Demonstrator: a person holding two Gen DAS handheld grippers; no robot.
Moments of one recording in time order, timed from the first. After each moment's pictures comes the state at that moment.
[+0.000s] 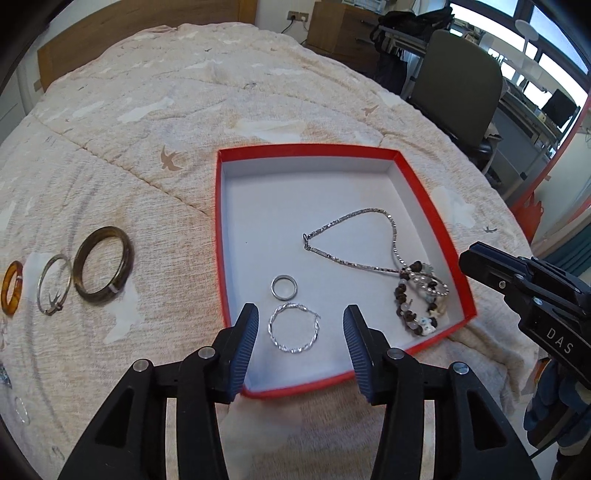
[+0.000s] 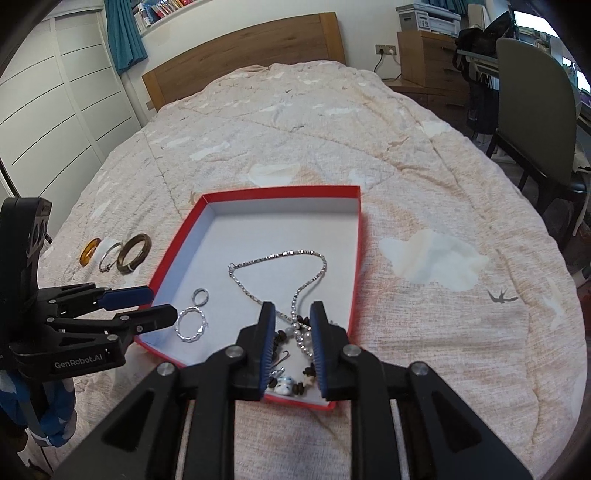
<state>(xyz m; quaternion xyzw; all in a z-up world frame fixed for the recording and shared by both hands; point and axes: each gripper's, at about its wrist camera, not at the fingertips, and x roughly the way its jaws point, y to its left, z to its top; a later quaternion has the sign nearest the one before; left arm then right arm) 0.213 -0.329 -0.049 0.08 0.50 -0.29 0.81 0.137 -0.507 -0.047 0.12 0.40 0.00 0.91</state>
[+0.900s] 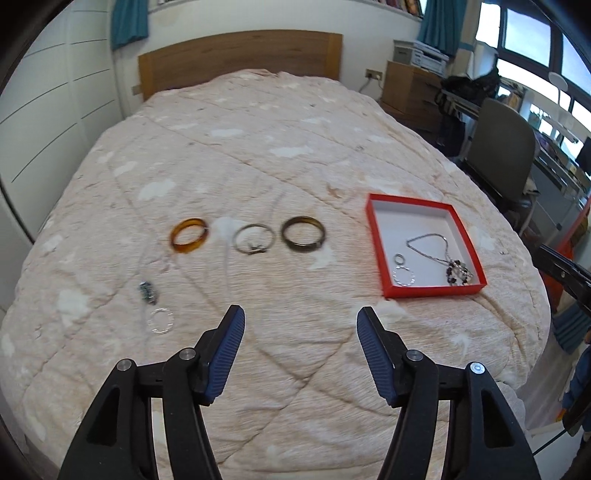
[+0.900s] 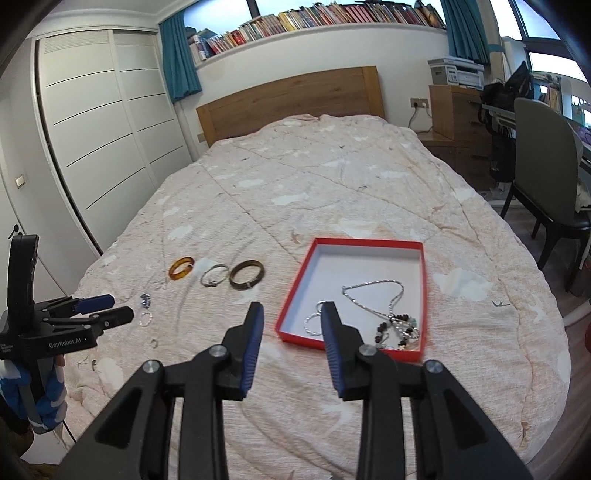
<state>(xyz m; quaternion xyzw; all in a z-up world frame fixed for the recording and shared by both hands) 0.103 -0.125 0.062 0.05 0.42 -0.15 0.89 0.035 -0.401 0.065 0.11 0.31 0.05 0.94</state>
